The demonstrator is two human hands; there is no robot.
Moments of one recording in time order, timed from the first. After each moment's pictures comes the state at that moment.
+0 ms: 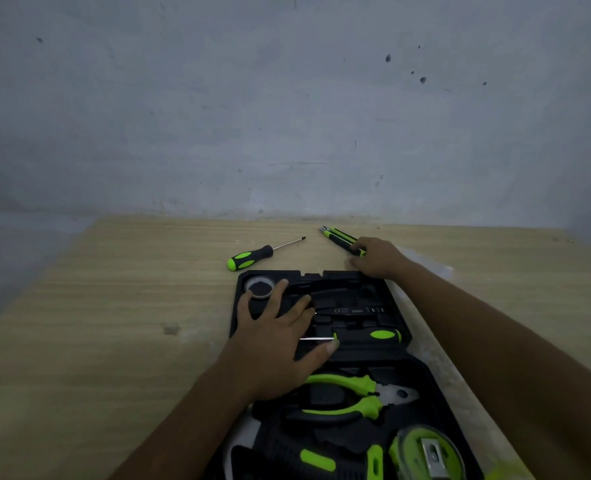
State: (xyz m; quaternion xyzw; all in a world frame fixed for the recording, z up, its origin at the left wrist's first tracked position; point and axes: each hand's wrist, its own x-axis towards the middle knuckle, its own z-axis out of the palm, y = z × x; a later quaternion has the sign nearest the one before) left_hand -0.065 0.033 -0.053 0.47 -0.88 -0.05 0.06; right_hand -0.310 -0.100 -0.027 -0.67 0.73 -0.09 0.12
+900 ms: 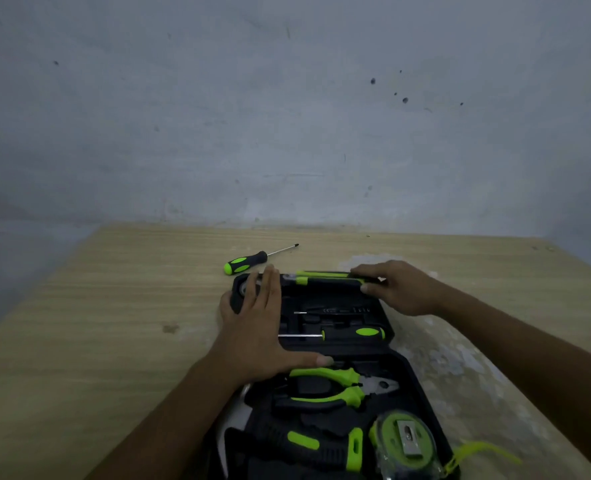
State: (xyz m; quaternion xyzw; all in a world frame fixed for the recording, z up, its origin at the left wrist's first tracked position) left_hand -0.061 0.035 -0.047 0.54 -0.83 -0.10 0.13; right_hand -0.333 0.002 0.006 -0.80 0.58 -0.09 0.13
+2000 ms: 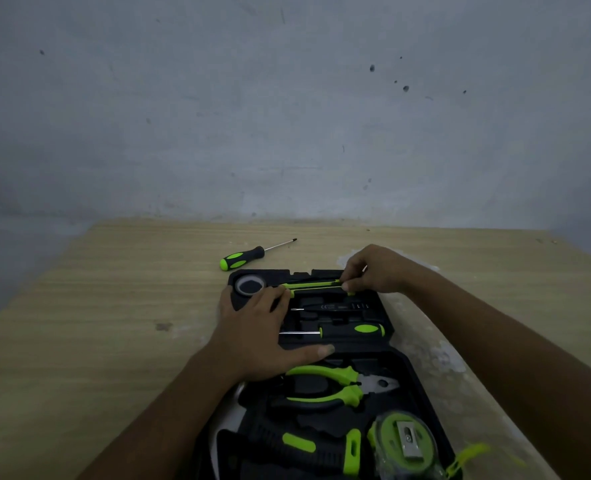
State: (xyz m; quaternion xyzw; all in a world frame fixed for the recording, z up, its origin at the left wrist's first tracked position) left_hand -0.066 0.029 -0.048 0.52 -0.85 -0.05 0.04; right_hand -0.313 -0.037 0.003 -0.74 0.62 -0.12 0.23
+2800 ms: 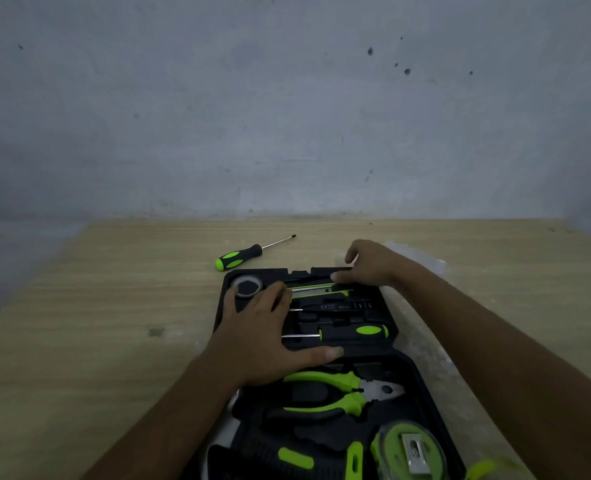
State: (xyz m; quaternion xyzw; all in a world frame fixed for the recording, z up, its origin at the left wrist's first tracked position) left_hand -0.076 0.026 -0.047 0.53 -0.84 -0.07 0.05; right_hand -0.302 -0.050 -0.006 -0.68 0.69 -0.10 0.21
